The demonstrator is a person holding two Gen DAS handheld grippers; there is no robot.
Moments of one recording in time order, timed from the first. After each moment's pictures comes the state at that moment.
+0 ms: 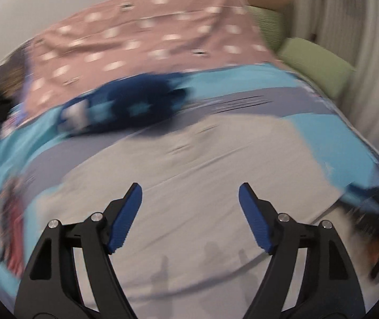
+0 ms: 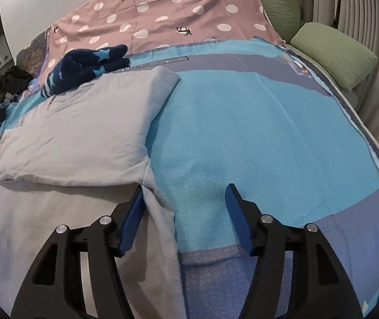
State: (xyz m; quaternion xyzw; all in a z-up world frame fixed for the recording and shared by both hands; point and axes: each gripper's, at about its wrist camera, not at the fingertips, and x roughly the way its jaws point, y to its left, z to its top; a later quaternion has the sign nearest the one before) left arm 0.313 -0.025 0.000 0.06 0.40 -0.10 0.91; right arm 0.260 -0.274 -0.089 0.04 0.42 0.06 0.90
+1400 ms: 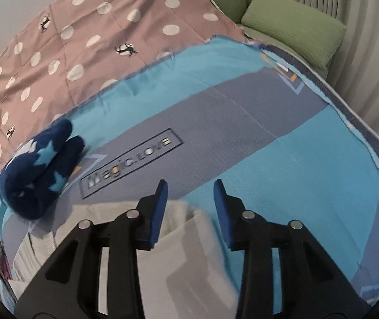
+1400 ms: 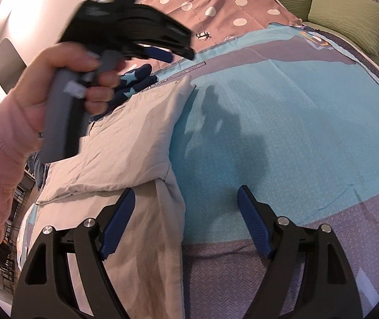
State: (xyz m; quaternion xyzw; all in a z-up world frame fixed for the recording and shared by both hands) left arm 0.457 -0.245 -0.024 0.14 0.46 -0.13 0.87; right arm 0.254 -0.312 -0.094 0.17 0.40 0.17 0.88
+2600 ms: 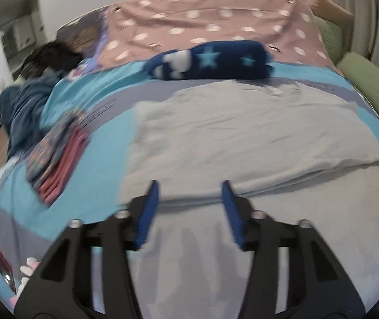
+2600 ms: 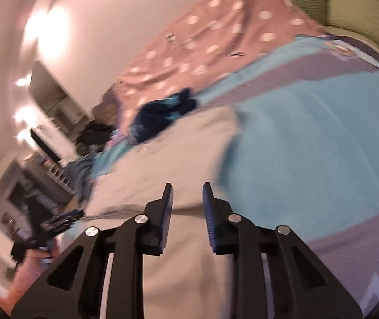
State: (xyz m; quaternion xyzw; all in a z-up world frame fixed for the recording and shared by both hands) left arm 0.191 0.120 -0.040 0.00 0.40 0.08 0.91; right arm 0.245 -0.307 -0.058 0.23 0.34 0.27 0.87
